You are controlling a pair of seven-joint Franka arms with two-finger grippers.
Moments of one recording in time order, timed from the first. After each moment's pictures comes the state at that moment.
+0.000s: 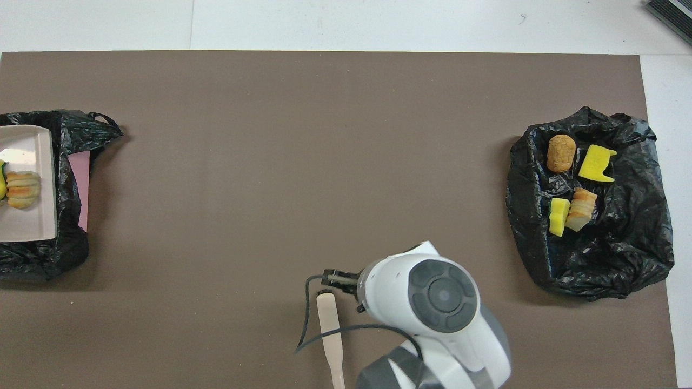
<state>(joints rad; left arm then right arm) 0.48 0.27 -0.04 -1.53 0.29 1.91 1.86 0.39 -0.07 0.23 -2.13 0.19 2.14 0.82</state>
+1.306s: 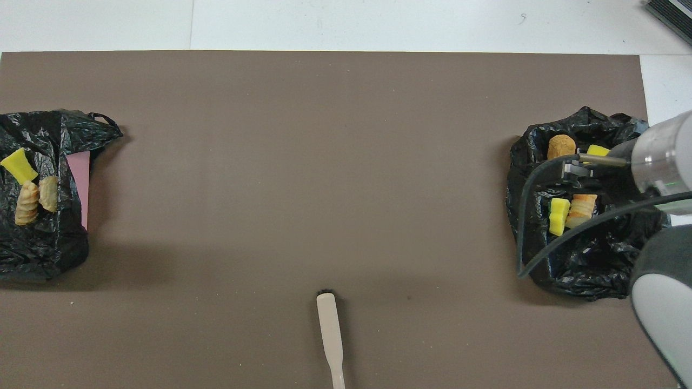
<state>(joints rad) 0.33 0.11 -0.05 -1.62 1.03 1.93 1.55 0.03 -0.06 0.12 -1.57 -0.03 1.54 0.37</state>
